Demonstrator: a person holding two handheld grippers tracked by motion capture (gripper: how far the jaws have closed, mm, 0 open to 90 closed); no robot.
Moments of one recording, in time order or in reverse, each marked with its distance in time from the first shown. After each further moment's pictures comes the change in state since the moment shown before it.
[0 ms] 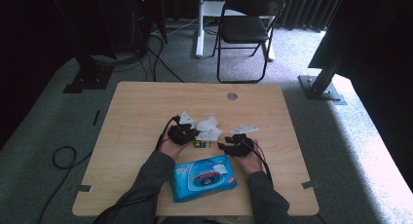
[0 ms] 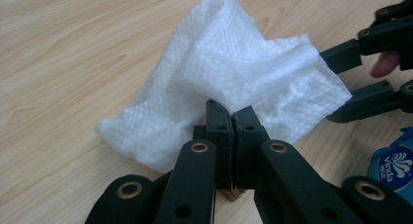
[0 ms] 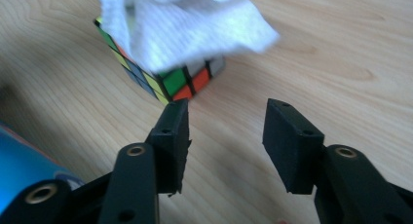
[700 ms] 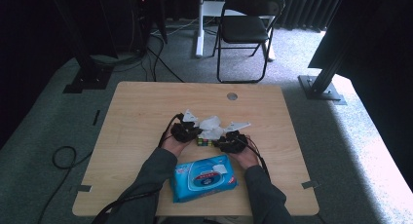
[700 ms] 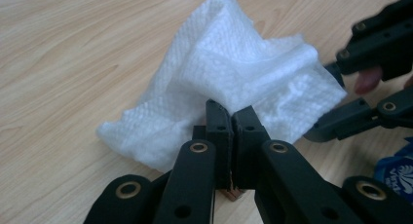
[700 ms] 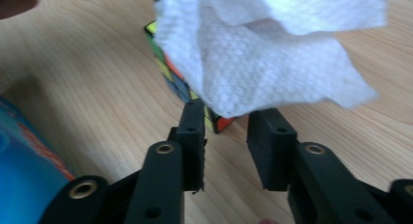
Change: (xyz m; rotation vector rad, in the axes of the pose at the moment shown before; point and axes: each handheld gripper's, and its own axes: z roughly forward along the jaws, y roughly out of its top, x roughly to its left) left arm 0.001 0.008 0.008 0.010 -0.006 0.027; right arm 0.004 0.015 0.015 0.028 0.094 -0.099
